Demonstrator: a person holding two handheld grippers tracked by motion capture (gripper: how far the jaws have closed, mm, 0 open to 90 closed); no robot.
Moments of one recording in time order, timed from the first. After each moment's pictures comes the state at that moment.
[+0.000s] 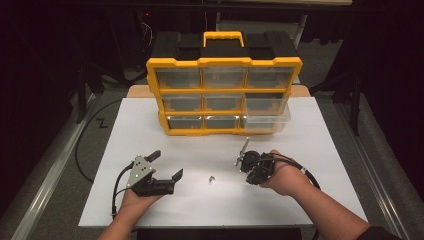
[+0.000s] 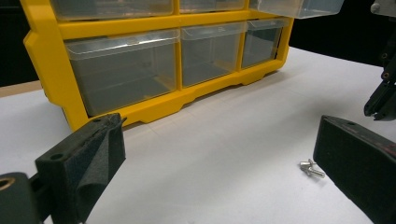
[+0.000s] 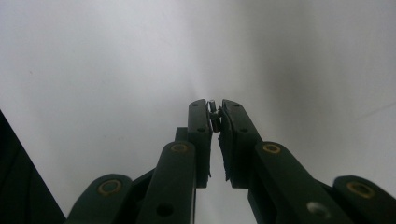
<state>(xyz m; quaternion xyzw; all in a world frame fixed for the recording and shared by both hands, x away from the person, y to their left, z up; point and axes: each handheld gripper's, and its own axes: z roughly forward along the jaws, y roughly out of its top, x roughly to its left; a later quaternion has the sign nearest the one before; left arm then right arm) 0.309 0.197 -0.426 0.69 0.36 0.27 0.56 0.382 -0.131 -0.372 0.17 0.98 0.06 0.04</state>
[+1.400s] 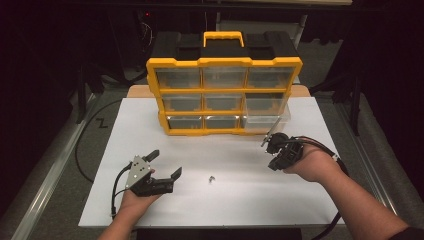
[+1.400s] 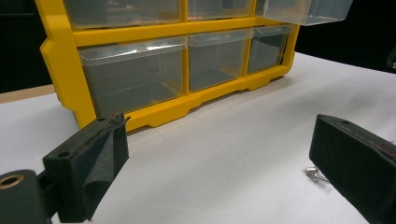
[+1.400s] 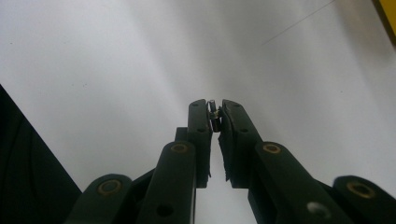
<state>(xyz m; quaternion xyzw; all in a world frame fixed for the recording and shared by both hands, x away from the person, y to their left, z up) 0.307 0.198 -0.424 0.68 0.36 0.28 0.57 0.400 -0.186 -0.320 0.24 0.97 0.06 0.05</state>
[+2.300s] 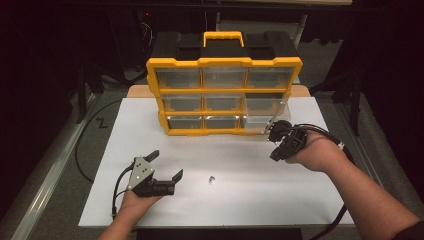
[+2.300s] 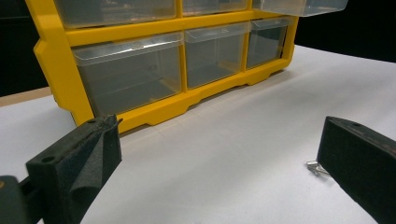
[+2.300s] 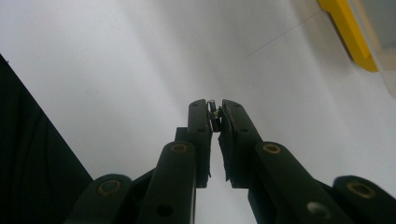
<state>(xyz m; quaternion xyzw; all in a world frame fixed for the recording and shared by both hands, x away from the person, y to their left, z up) 0.307 0.196 -0.426 0.70 0.35 0.29 0.55 0.407 -0.182 -0.281 0.24 0.97 0.07 0.05</state>
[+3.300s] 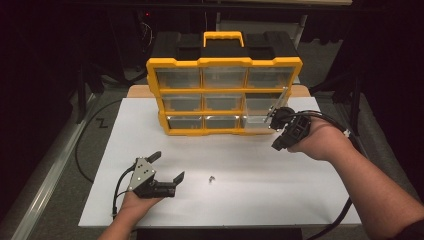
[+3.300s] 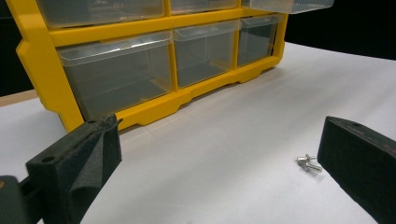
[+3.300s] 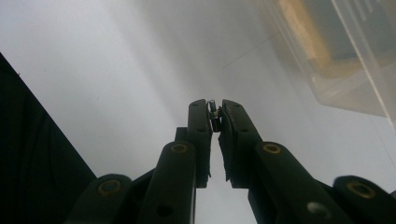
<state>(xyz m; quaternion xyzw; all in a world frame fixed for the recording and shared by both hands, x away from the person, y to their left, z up) 0.305 0.193 -0.426 0.70 0.34 0.28 0.56 0.413 -0.178 -0.245 0.25 0.96 0.06 0.07</state>
